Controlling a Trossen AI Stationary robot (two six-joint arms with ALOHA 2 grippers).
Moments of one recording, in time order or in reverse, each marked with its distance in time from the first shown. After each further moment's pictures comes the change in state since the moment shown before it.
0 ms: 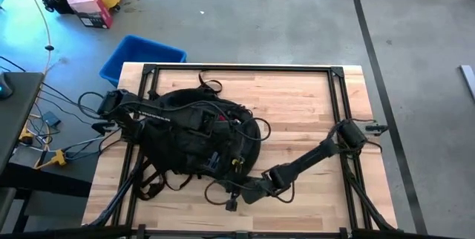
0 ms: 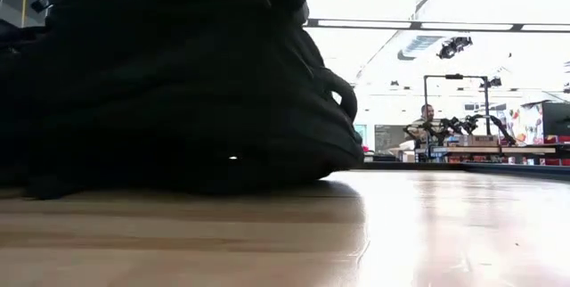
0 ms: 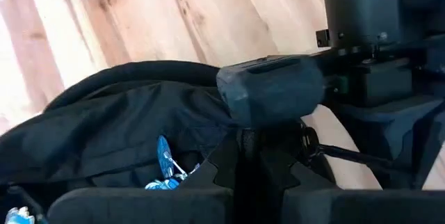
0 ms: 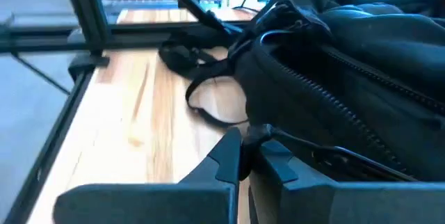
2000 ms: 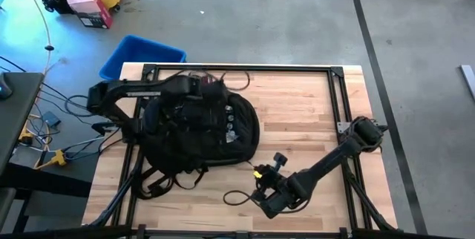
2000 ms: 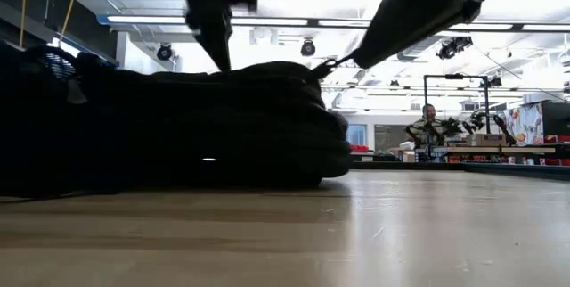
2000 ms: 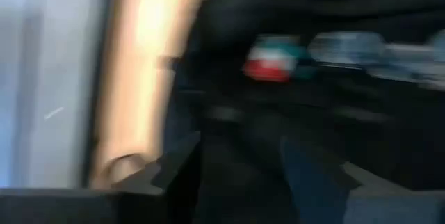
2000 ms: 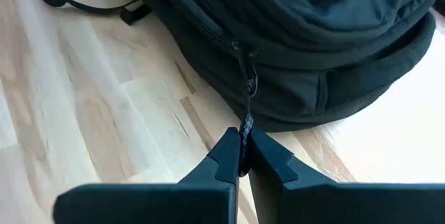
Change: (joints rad) left arm 0.253 -0.193 -0.130 -0.215 -0.347 -0.128; right arm 0.109 -0.153 0.007 -1.040 0.223 0.789
